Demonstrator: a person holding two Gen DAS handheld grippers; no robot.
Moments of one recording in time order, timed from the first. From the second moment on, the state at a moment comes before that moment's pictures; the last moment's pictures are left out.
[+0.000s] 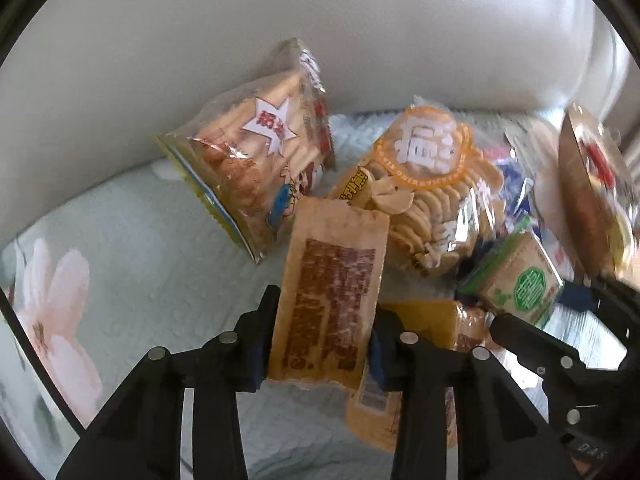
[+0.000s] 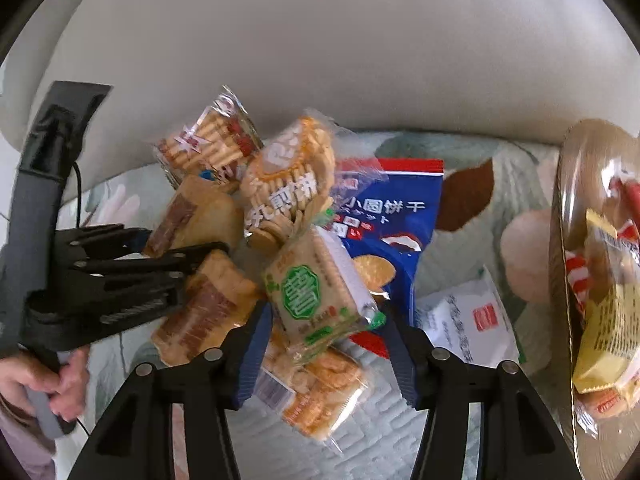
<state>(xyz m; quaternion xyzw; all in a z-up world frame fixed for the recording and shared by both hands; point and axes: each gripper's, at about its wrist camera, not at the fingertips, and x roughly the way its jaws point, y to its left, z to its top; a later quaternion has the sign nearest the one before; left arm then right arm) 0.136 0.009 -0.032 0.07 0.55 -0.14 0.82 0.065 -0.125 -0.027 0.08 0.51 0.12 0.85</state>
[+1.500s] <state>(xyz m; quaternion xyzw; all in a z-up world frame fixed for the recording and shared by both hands) 0.095 0.082 0.009 -0.07 0.52 -0.07 0.85 0.058 -0.172 -0.029 0.32 0.46 0.21 0.80</state>
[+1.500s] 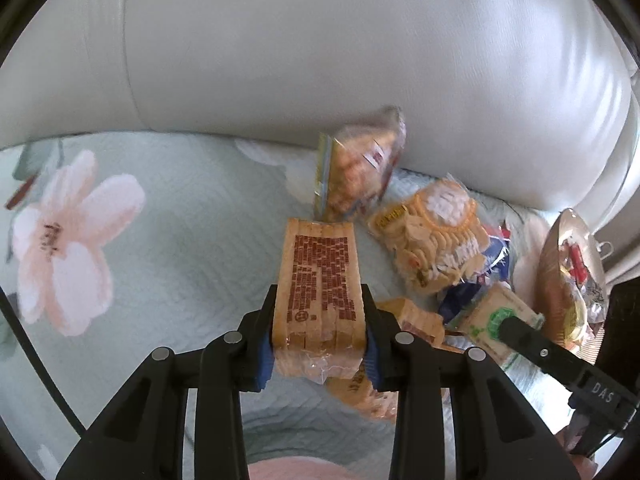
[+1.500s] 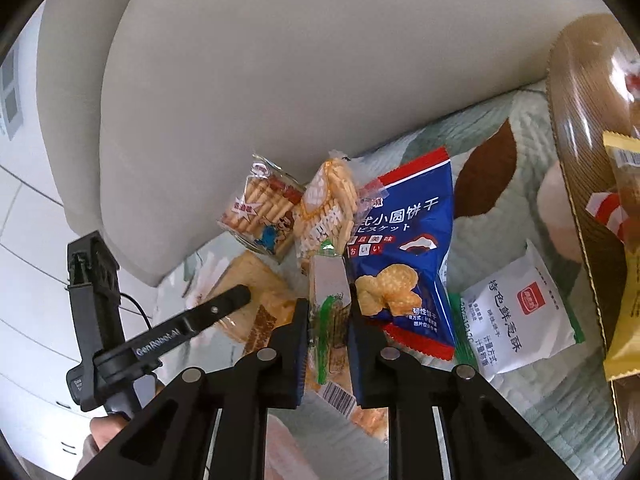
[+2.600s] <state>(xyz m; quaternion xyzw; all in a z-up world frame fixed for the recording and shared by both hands) 0.106 -0.108 0.096 -0.09 0.47 -0.16 0.86 0.051 -0.356 0.070 0.32 0.36 0.14 0.87</state>
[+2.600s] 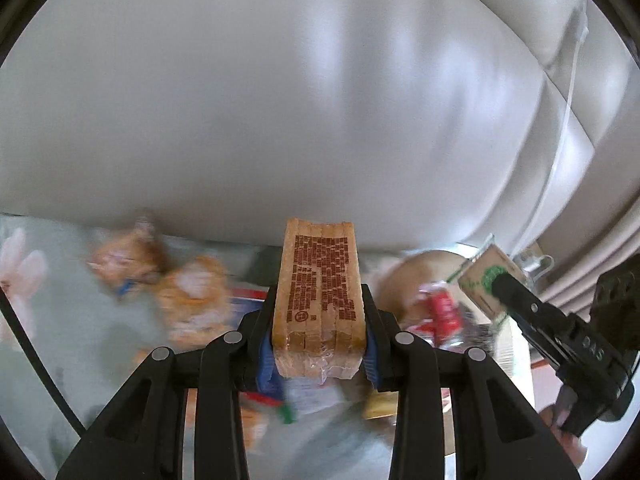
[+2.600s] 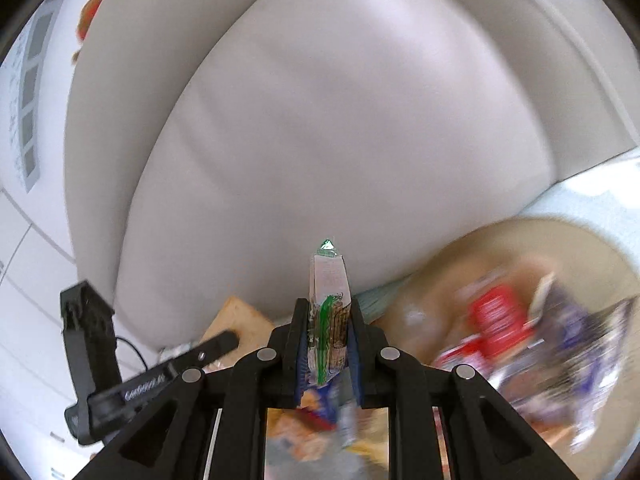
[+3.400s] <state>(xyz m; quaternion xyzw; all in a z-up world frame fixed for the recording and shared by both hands) 0.106 -0.235 0.065 0.03 0.50 -0.23 0.84 0.048 -0.422 0.046 0.30 0.40 0.06 0.87</state>
